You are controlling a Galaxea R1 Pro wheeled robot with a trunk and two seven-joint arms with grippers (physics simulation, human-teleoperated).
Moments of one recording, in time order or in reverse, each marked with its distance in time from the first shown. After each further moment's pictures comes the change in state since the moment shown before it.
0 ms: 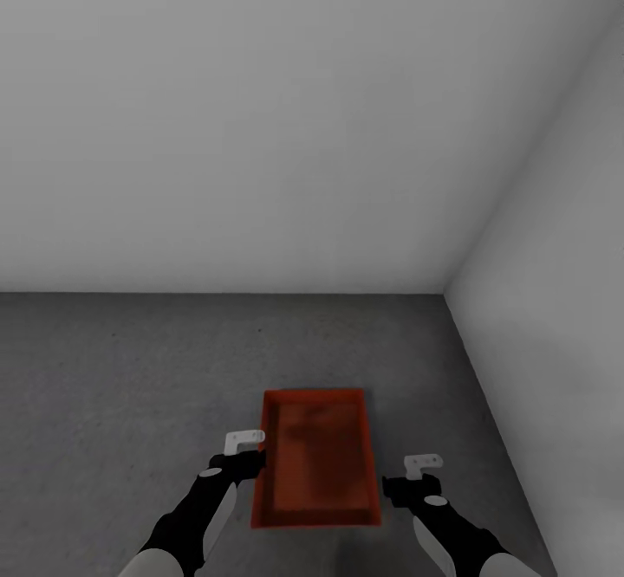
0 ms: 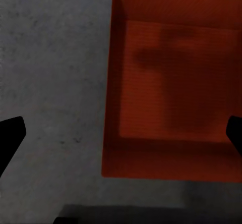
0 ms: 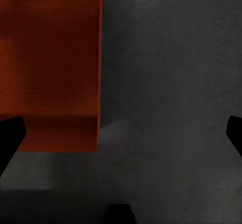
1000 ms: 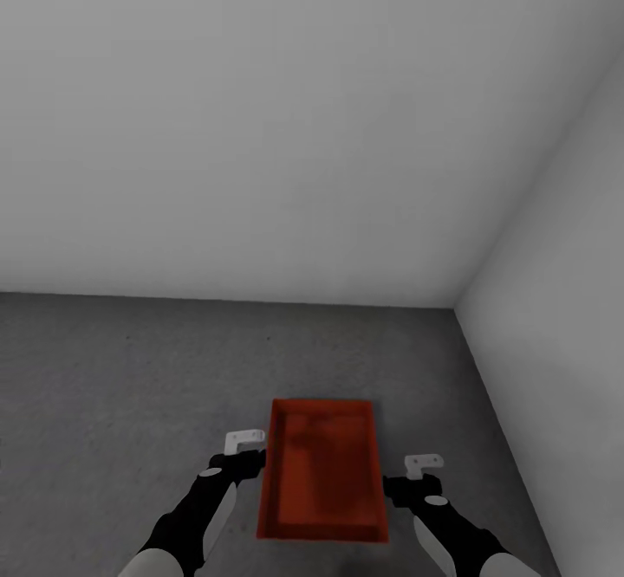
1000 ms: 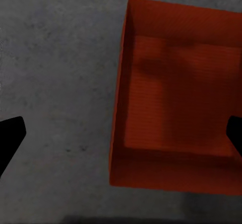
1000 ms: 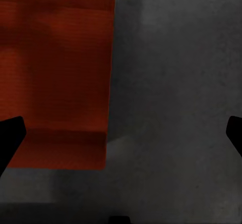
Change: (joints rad) left arm 0.000 0.000 0.000 -0.002 0.000 0.000 0.000; right arm 0.000 0.000 -0.006 0.000 0.000 -0.001 -0.002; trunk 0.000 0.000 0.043
